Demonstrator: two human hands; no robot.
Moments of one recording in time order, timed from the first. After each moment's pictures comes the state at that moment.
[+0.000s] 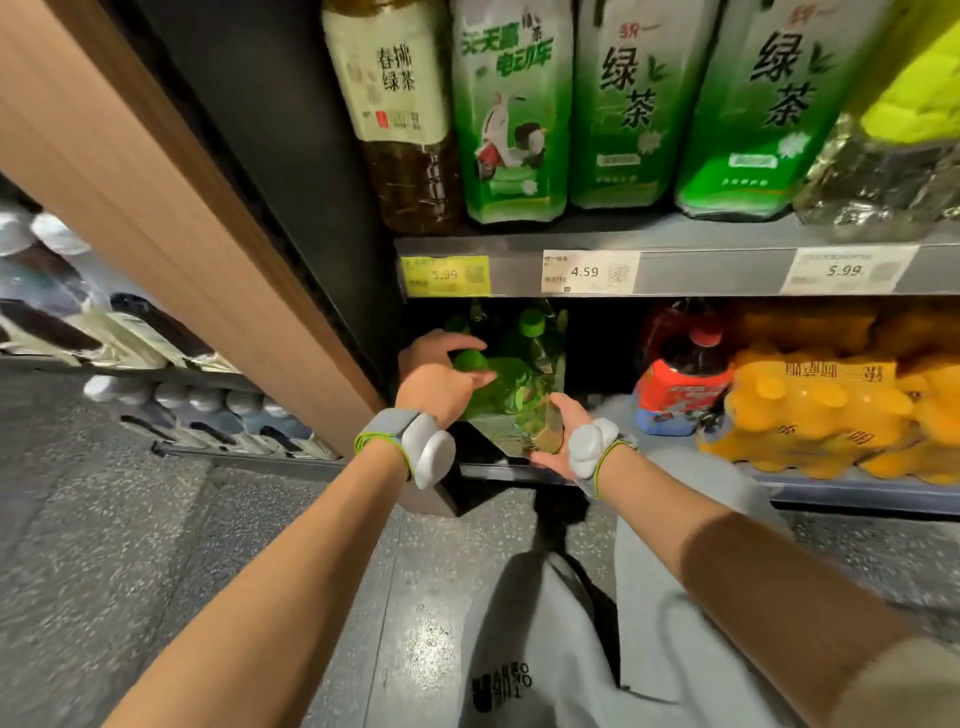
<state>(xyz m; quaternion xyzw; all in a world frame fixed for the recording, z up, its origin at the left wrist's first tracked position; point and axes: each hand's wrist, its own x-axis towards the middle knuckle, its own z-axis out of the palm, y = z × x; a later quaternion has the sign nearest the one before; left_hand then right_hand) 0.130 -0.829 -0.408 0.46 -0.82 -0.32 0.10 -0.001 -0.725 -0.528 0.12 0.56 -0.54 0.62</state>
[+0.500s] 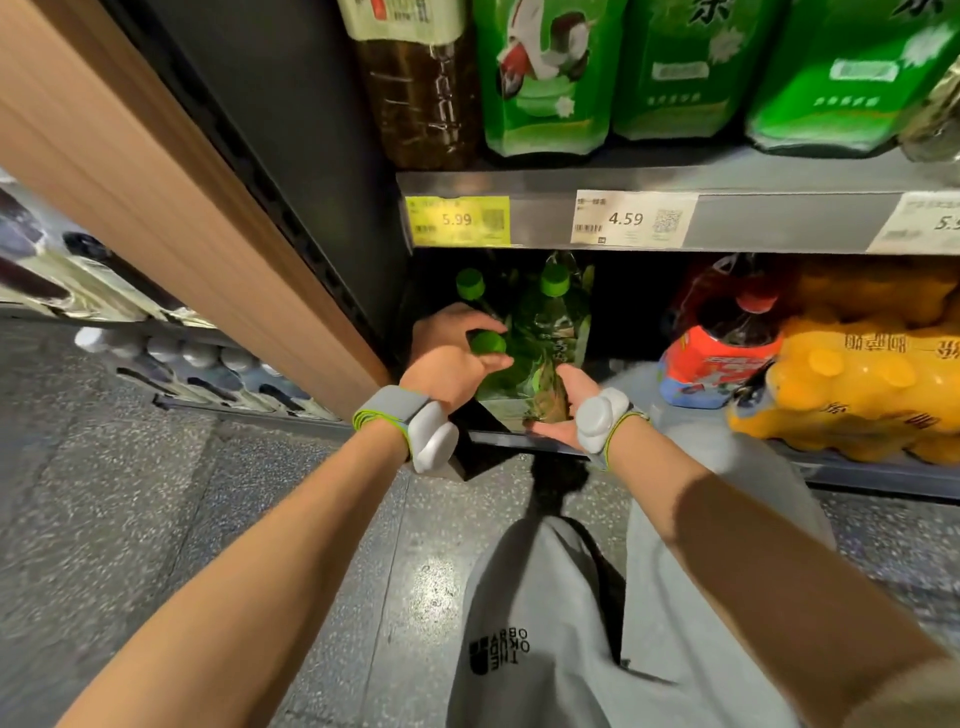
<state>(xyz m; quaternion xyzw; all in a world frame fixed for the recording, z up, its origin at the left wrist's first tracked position) 0.134 -0.826 -0.436 0.41 -0.85 -0.31 0.13 0.002 -0.748 -0.551 0.12 0.58 -0.51 0.62</state>
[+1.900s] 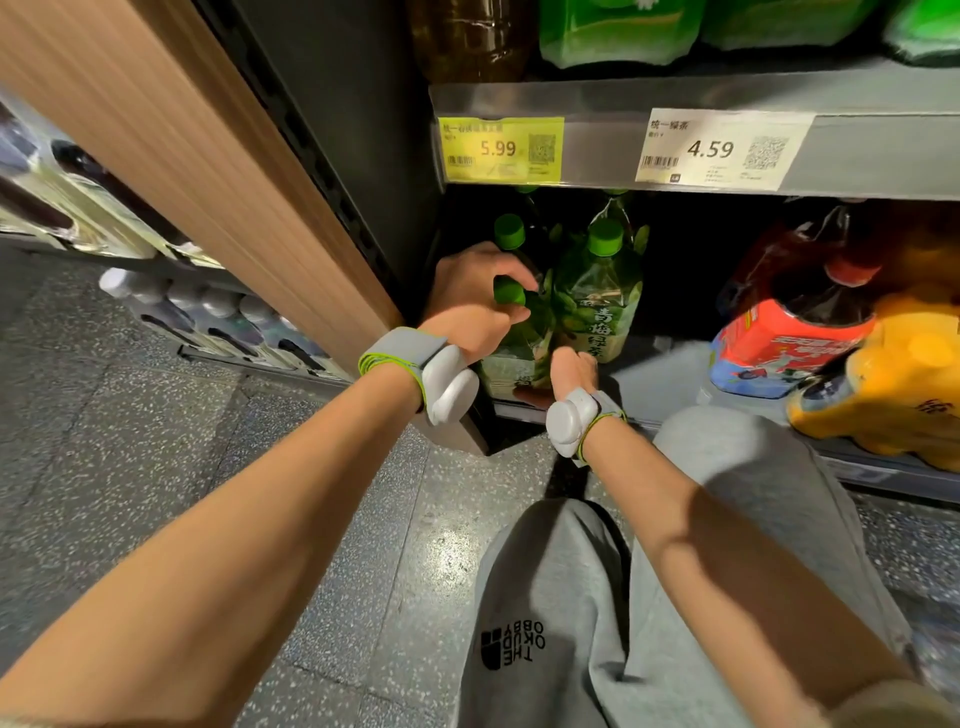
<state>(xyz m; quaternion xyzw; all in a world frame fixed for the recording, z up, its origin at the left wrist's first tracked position) 0.134 -0.841 -0.439 0.41 -0.87 -0.25 0.14 0.046 -0.781 -0.571 0.00 0.74 -0.48 0.46</state>
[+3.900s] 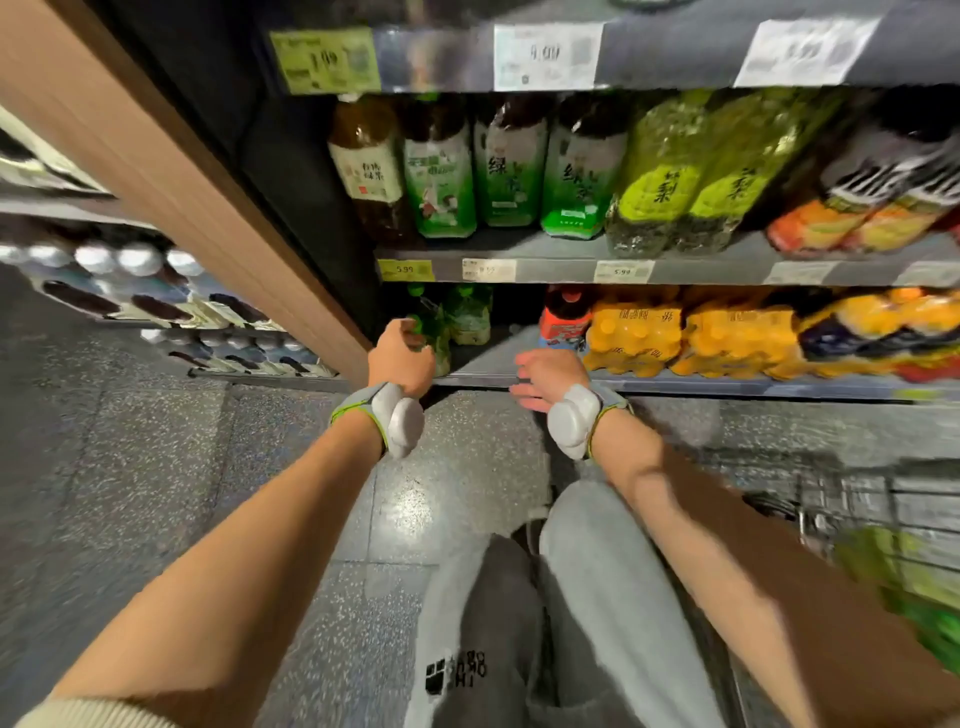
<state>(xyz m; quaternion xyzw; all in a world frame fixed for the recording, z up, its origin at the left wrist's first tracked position) 0.165 -0.697 -0.219 0.58 -0.70 -0.41 0.04 0.038 -0.576 -0.207 -0.04 0.73 -0.40 0.55</state>
